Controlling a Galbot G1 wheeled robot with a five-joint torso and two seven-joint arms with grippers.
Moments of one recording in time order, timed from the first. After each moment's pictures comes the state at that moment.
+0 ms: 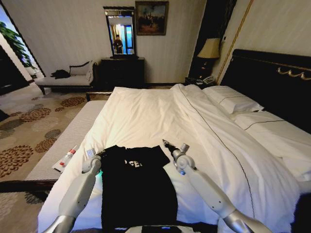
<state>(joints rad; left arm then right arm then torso) 0.92 -1.16 -0.45 -1.33 -0.79 0.44 -0.31 -0.78 1.15 -0.07 1.54 1.15 -0.15 0.34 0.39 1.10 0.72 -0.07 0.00</state>
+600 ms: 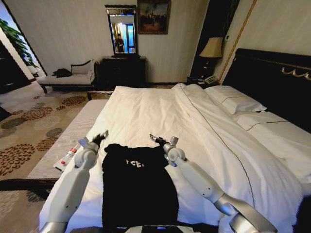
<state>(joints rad) 0.90 -1.11 -0.58 -1.82 -1.04 0.32 -0.27 -0.65 1.12 -0.16 1.50 1.28 -0.25 0.36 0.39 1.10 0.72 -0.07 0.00</state>
